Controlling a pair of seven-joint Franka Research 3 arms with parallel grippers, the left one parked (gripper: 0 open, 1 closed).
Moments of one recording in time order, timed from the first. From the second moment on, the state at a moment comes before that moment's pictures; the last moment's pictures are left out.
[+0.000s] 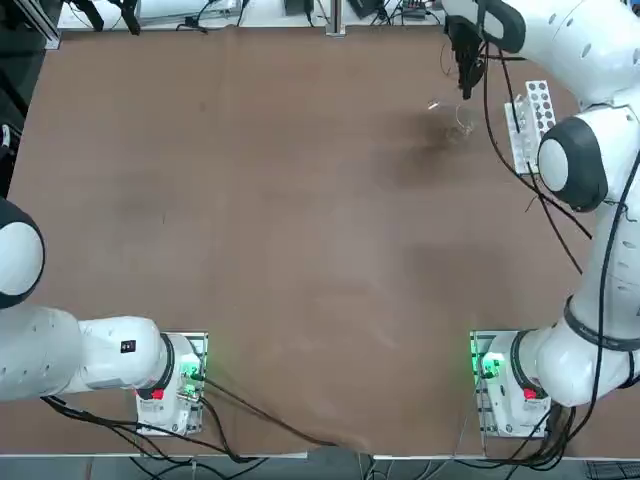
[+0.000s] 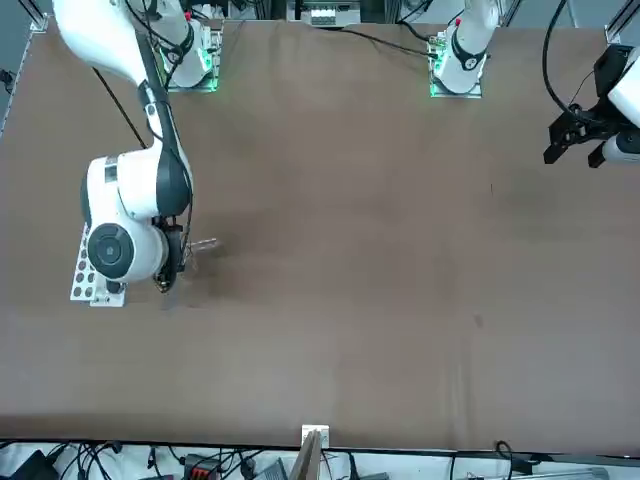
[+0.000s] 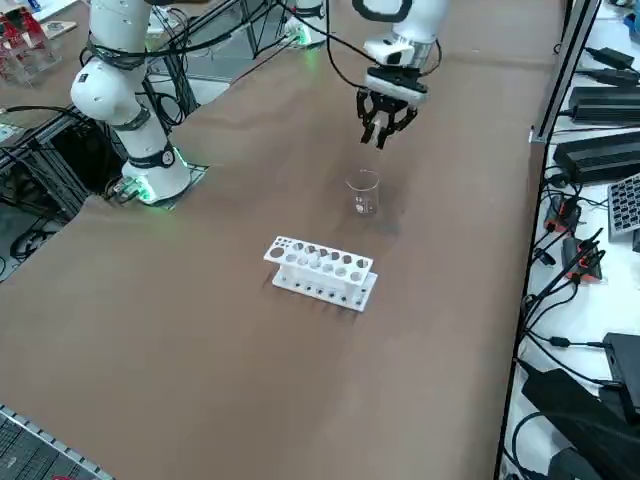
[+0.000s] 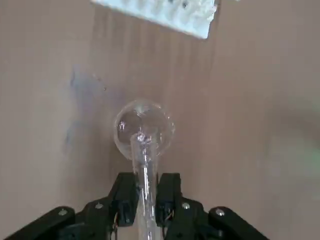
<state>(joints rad) 0.37 0.61 -0.17 -1.34 0.00 1.63 1.60</state>
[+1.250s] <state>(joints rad) 0.31 0.50 -0.17 -1.61 0.25 1.81 1.27</state>
